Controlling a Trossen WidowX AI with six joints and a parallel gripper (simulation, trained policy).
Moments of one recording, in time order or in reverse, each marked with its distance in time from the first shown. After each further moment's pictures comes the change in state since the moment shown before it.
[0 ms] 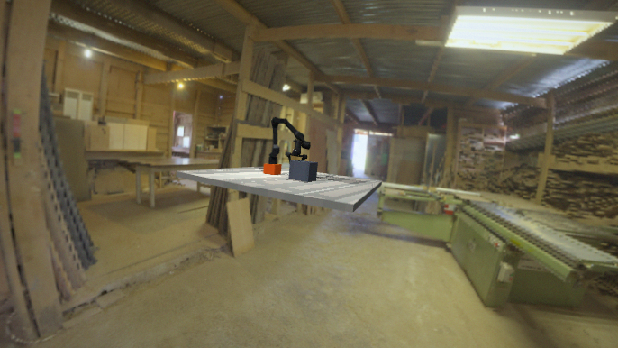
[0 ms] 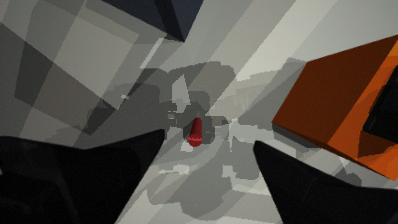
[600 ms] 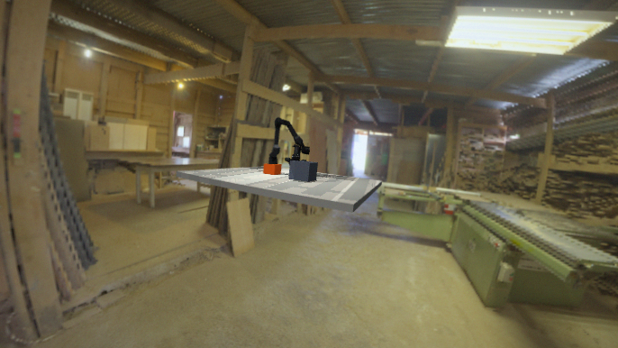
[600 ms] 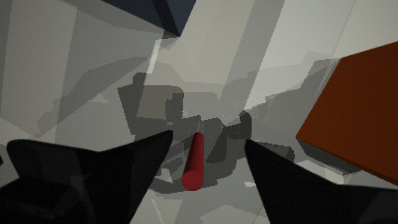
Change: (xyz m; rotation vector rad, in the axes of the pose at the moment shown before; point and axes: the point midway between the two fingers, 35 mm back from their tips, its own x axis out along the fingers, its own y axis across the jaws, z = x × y) arm 0.046 0.004 0.002 0.023 -0.037 0.021
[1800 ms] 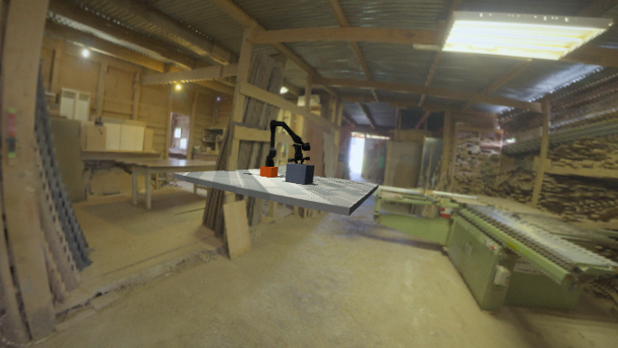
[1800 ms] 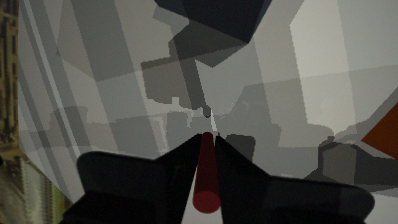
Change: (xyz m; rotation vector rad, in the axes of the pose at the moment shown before) arm -0.044 0.061 0.002 -0.004 0.067 0.231
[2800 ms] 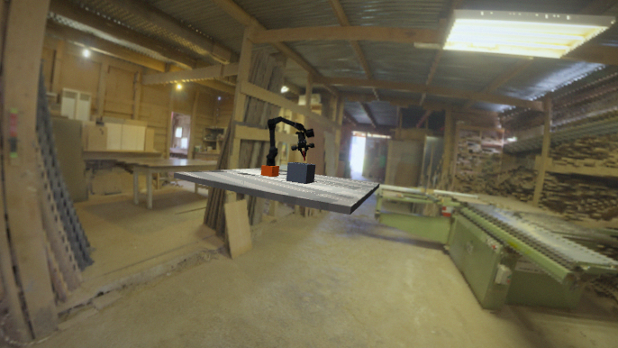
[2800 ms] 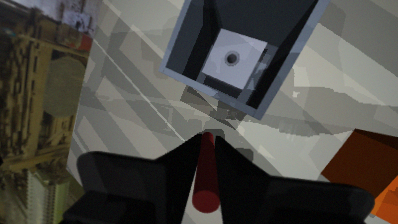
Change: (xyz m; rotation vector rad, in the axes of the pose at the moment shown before) arm -0.086 0.040 0.105 0.036 -0.102 0.044
